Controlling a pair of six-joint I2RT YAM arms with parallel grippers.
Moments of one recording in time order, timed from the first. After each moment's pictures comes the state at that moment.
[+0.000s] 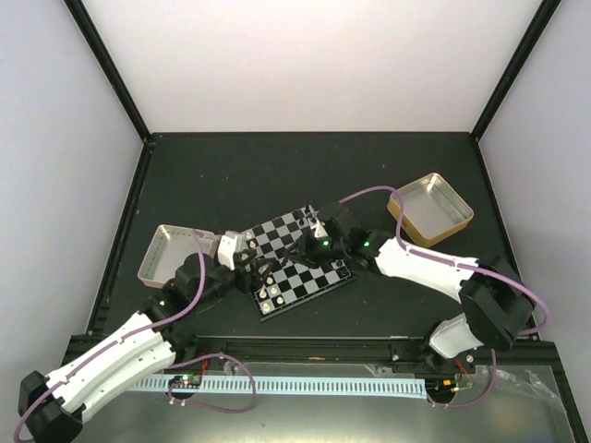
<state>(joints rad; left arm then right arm) -0.71 0.54 0.34 -0.13 0.10 -0.53 0.85 1.48 0.92 -0.15 -0.41 1.10</state>
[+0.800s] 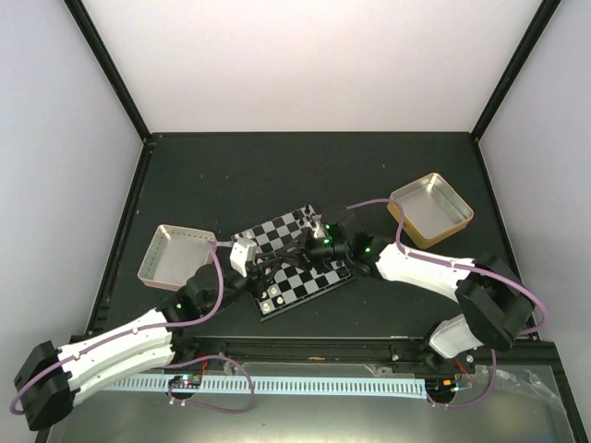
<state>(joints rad) -0.88 0.65 0.20 0.27 -0.05 -0.48 0.84 1.48 0.82 0.13 -0.56 1.48</state>
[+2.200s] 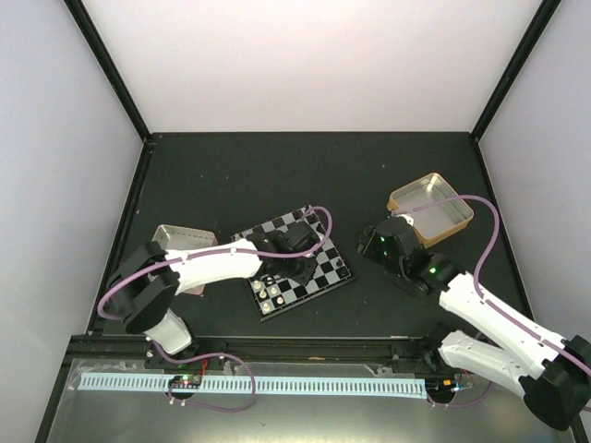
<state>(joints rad) -0.95 1.57 0.97 -0.46 0.00 -0.42 0.69 0.94 0.68 -0.45 0.21 0.96</state>
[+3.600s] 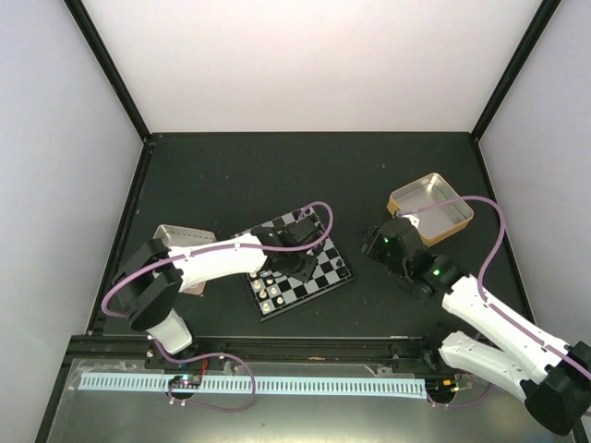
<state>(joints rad) -0.96 1.63 1.05 -0.60 -0.05 -0.51 0.68 0.90 0.67 -0.47 0.26 0.94</state>
